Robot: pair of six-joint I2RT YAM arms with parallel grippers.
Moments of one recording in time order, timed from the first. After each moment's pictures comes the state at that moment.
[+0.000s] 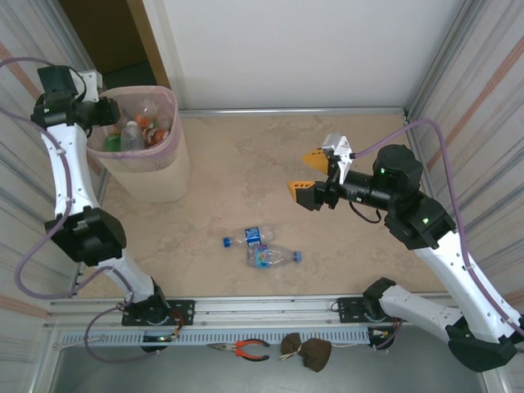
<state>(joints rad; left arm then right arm) 0.33 1.74 2.02 -0.98 0.27 0.10 0.63 0.91 1.25 -0.49 -0.47 0.03</state>
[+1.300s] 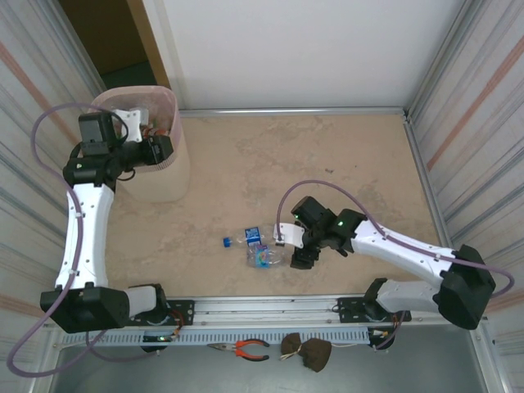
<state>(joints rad) 0.08 1.23 1.41 -0.82 0.54 -0.13 0.89 1.22 0.79 -0.73 -0.12 -0.54</state>
